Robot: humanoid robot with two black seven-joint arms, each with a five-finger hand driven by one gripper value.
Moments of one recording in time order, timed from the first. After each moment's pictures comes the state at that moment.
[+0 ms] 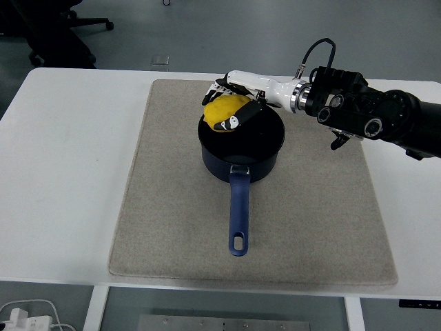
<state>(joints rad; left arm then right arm) 0.05 0.00 0.01 -0.18 0.05 0.06 -0.01 1.51 -0.08 -0.59 0.77 -0.25 0.04 0.47</state>
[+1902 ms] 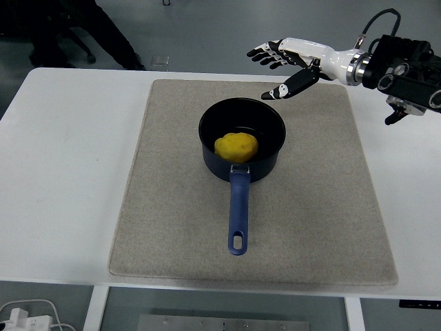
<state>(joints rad) 0.05 0.00 0.01 -0.18 0.05 0.06 -0.01 1.55 -0.28 -0.57 0.78 -0.24 0.14 0.47</state>
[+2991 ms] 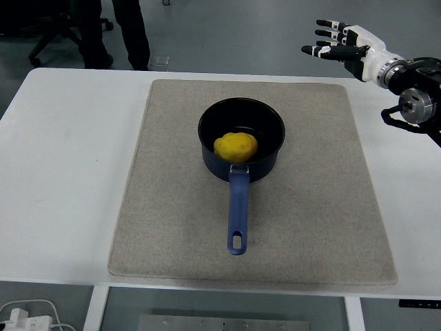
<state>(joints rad) 0.05 0.00 0.01 -0.18 0.05 0.06 -0.01 1.29 -0.30 -0.06 0.59 0.14 0.08 0.17</state>
